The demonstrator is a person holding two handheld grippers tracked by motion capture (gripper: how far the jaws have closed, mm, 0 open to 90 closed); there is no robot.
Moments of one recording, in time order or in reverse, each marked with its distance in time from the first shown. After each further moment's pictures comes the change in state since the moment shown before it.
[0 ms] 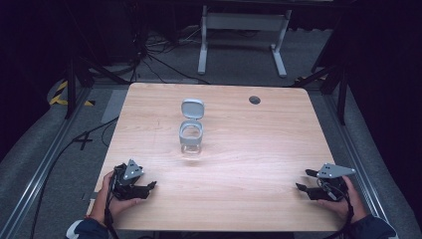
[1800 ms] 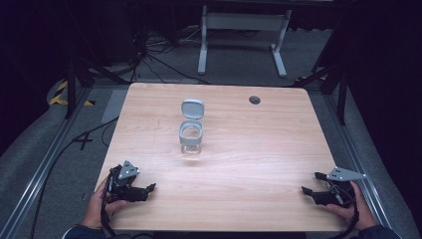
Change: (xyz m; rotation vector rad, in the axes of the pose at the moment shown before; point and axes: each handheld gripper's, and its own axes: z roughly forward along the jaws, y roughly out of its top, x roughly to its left) left arm 0.003 -0.008 0.003 -0.023 -0.013 -0.076; right arm -0.008 -0.022 -0.007 -0.047 -0.012 0.147
